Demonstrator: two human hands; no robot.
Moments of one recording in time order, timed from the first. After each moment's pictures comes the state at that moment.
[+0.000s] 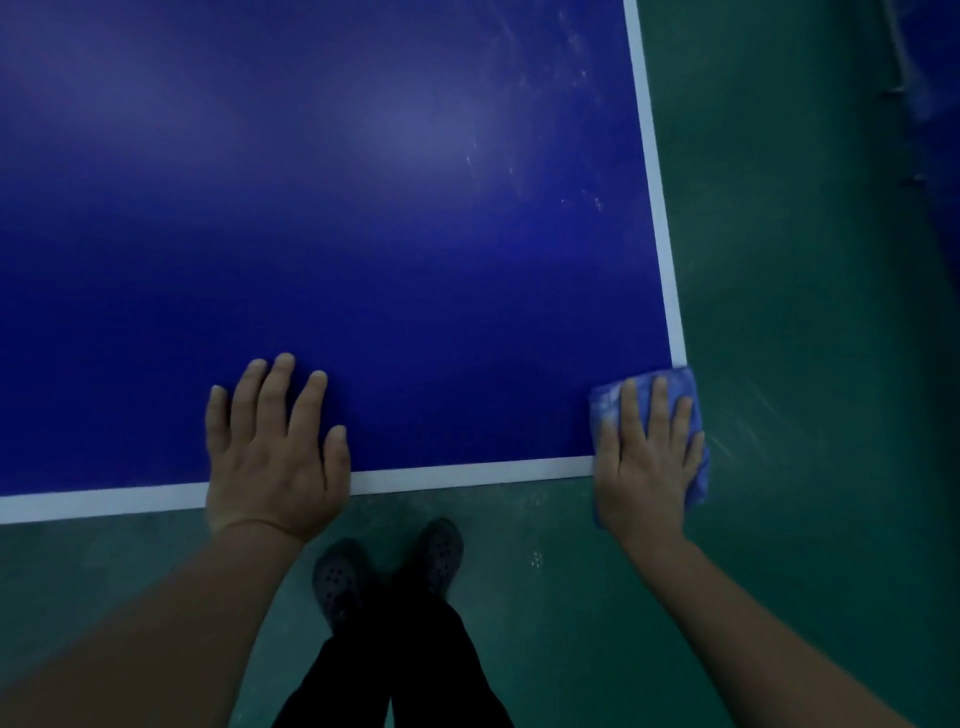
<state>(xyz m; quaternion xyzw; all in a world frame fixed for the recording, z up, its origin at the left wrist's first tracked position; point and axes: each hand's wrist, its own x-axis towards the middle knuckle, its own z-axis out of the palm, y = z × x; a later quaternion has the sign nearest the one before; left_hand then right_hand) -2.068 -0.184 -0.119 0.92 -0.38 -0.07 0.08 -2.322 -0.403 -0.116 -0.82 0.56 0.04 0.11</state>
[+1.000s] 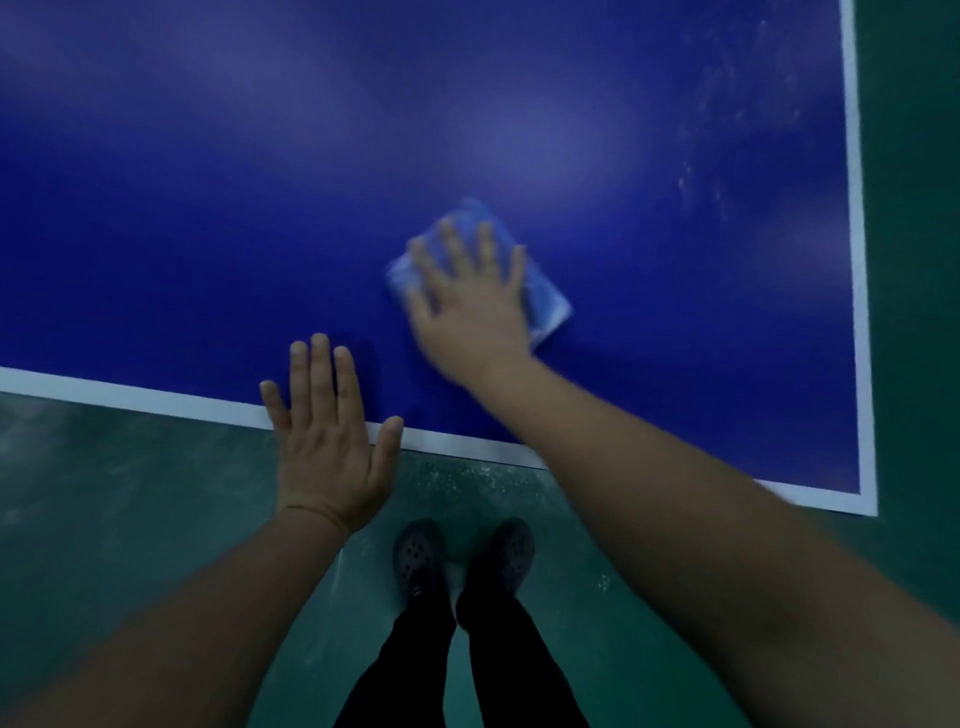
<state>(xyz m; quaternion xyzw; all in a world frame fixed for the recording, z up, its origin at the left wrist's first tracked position) -2.001 -0.052 -0.133 0.94 -0.31 -0.08 0.11 -1.982 -0.258 -0.122 -0.97 0.23 0.03 0.11</state>
